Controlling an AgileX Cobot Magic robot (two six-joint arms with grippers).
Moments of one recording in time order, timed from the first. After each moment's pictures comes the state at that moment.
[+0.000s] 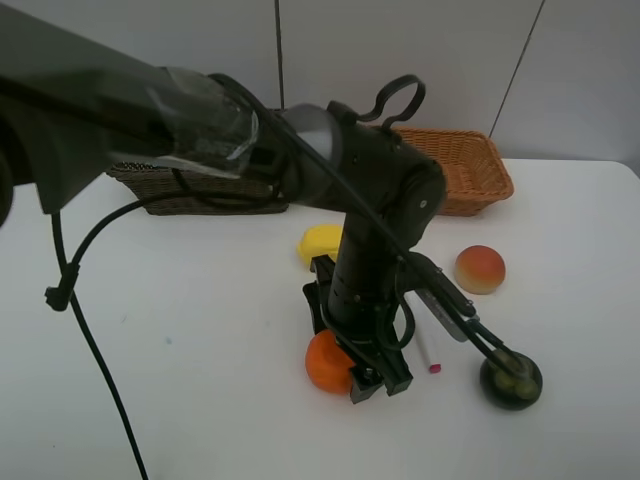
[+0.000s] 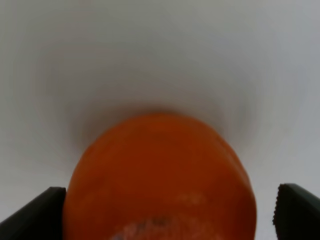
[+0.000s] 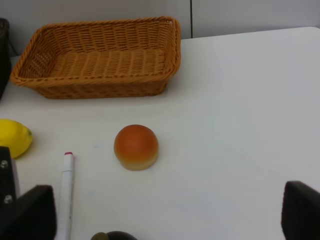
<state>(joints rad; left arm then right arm) -1.01 2.27 -1.60 -0.05 1.07 0.13 -0.05 -0.01 -0.51 0.05 1.06 0.01</state>
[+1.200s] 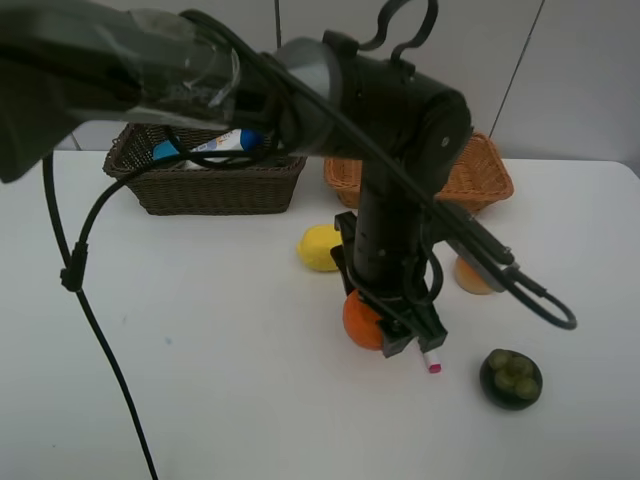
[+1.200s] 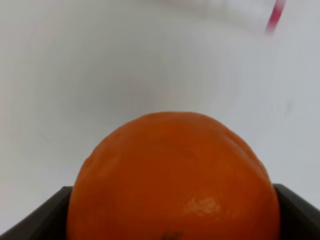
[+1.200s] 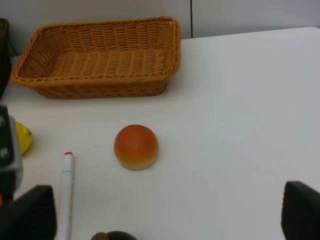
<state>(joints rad) -1.00 2.22 -1.76 -0.04 1.05 0.13 -0.05 -0.01 -0.51 0.05 1.06 0.01</state>
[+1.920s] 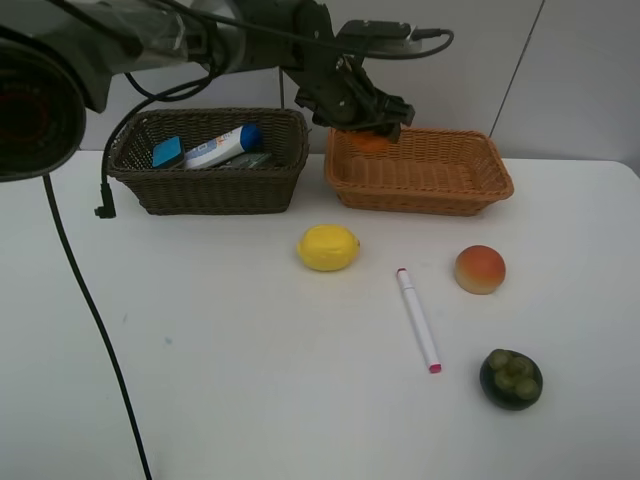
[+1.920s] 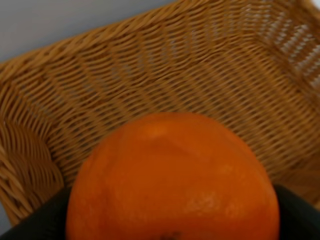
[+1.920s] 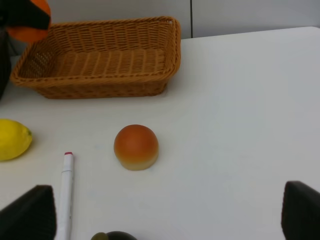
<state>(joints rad) -0.62 2.42 -2.07 -0.16 0.47 0.00 -0.05 -0.01 -0.51 0.05 1.06 0.01</state>
